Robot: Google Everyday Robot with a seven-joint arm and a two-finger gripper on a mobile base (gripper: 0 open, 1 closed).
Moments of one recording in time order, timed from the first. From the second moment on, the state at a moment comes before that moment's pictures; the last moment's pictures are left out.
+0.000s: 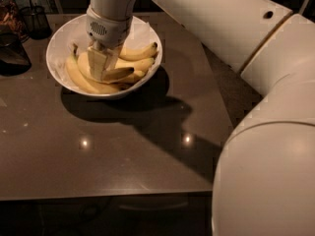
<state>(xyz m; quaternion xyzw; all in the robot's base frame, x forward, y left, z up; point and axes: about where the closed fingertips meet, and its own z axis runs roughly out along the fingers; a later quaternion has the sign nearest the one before) 0.582 0.123 0.916 -0.56 0.82 0.11 0.11</state>
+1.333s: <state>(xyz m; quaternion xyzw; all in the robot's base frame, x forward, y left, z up) 0.570 0.108 0.968 -0.60 0.76 0.15 0.19</state>
